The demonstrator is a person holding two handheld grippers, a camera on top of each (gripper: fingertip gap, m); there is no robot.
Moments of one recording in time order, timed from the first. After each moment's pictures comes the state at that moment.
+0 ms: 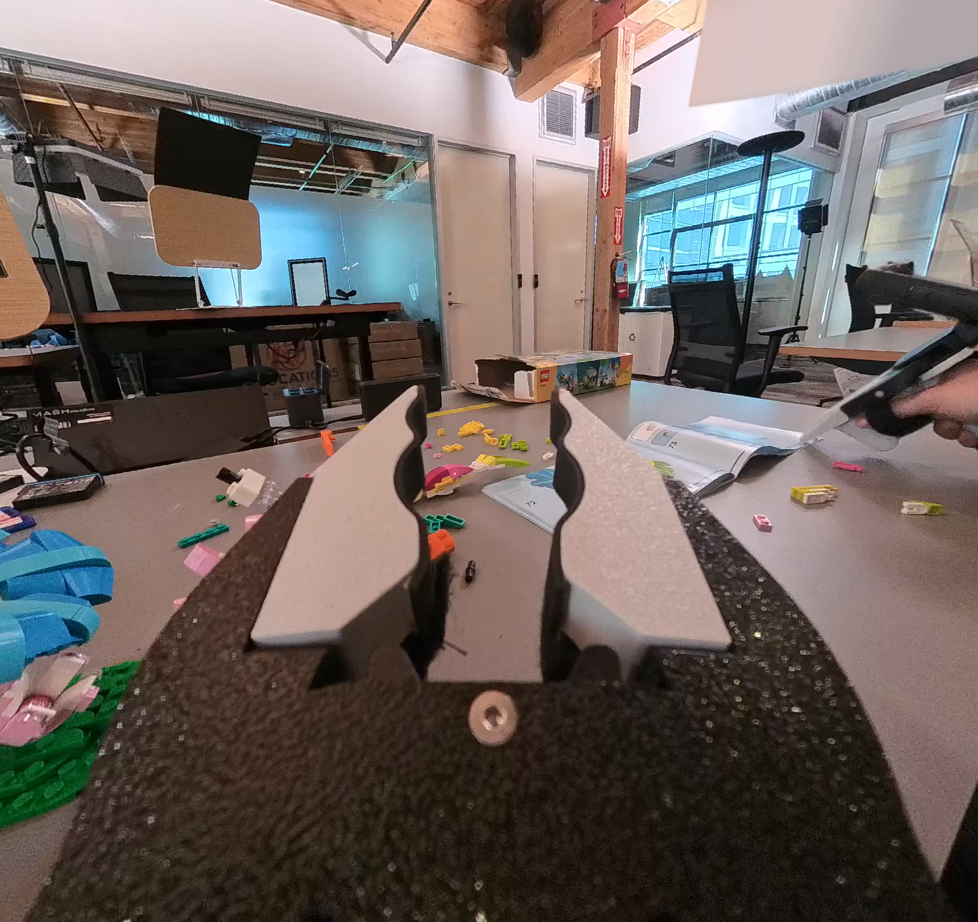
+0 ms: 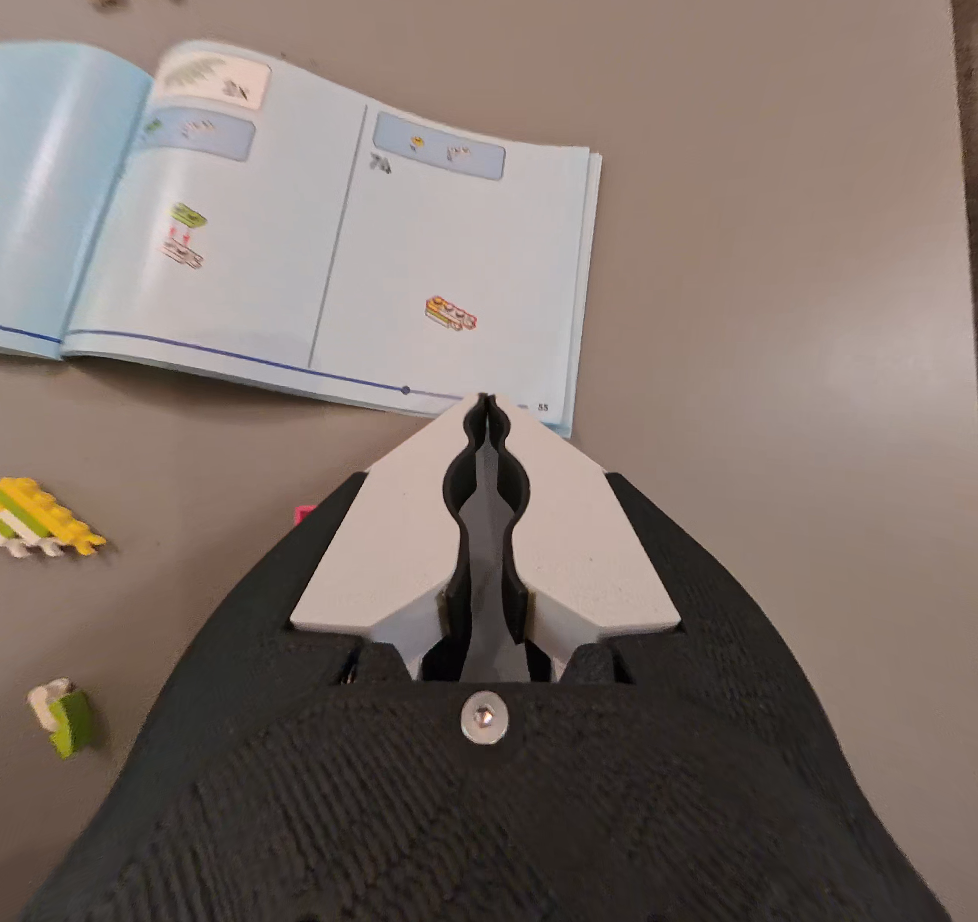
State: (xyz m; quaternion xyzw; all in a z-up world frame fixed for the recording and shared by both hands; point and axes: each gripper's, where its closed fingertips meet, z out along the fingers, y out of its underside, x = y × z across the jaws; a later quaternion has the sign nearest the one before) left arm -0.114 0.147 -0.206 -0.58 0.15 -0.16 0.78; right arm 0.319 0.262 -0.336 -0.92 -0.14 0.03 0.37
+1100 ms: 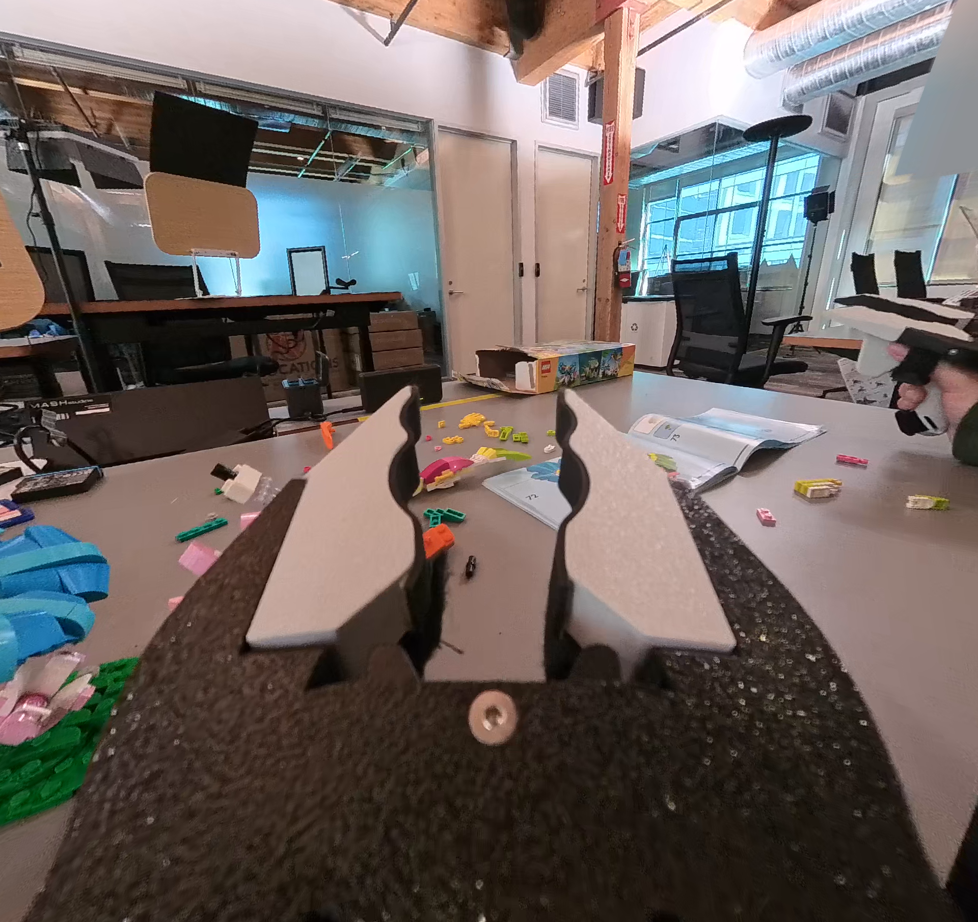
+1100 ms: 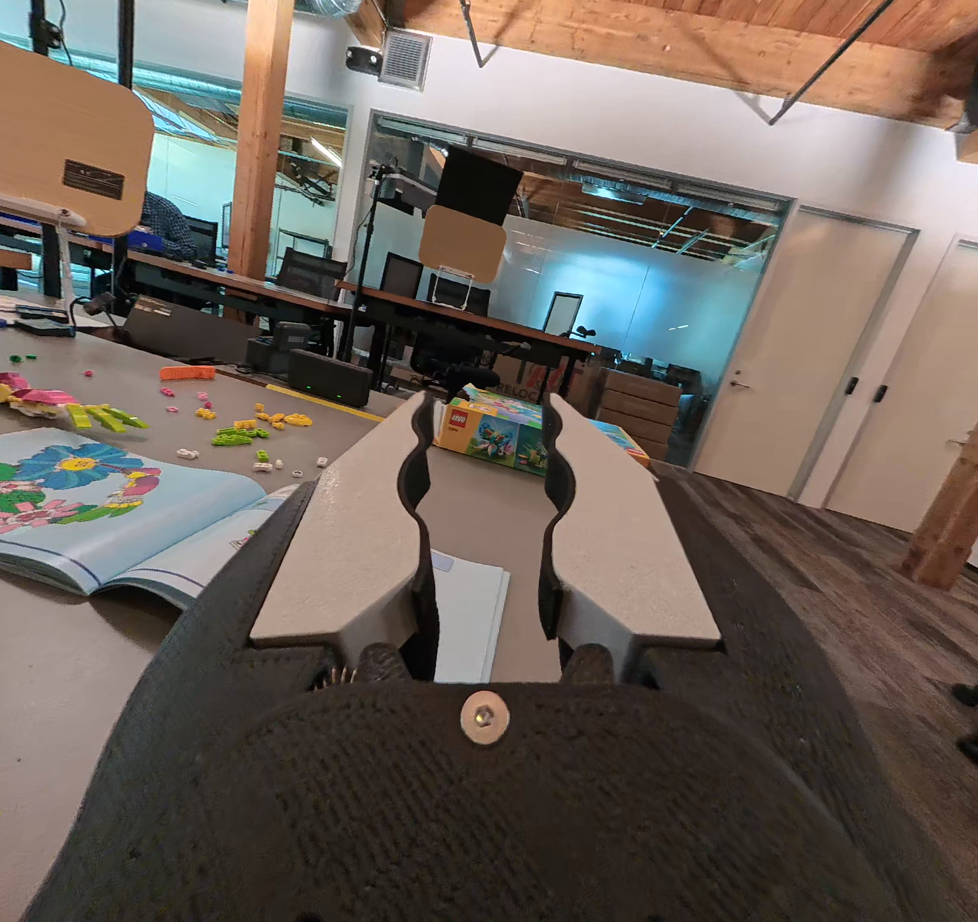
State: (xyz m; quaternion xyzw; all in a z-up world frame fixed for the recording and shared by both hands) left arm -0.112 0.150 -0.209 -0.59 0.15 -0.16 0.78; right arm 0.318 0.263 -0.194 -0.55 -0.19 0.05 0.81
